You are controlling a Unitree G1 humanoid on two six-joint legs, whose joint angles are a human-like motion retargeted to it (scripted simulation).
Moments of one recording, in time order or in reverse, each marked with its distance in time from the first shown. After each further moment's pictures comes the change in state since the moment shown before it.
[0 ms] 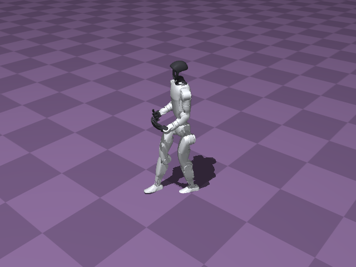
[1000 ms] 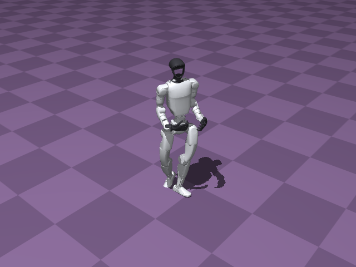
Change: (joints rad) left arm 0.205 -0.091 0.240 -0.064 -0.003 -0.040 0.114; right arm 0.104 -0.085 -0.165 0.072 -0.185 -0.054 0.158; waist 0.184 0.103 -0.125; left_leg -0.093 0.195 0.671 -0.233 0.041 -0.042; right_leg 0.439 -0.067 -0.968 0.407 0.074 -0.268
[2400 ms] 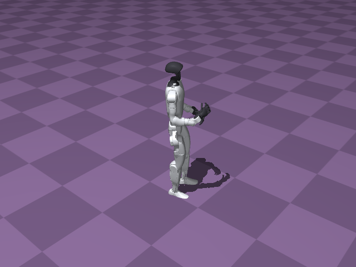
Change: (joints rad) left arm -0.022 0.080 0.033 -0.010 0.547 -0.014 -0.014; right arm -0.226 -0.058 0.167 -0.120 -0.315 -0.585 -0.602; waist -0.074 -0.102 0.053; left_leg -0.171 -0.020 -0.468 0.172 0.143 -0.157; right_leg -0.111 0.110 0.515 -0.442 -0.204 -0.063
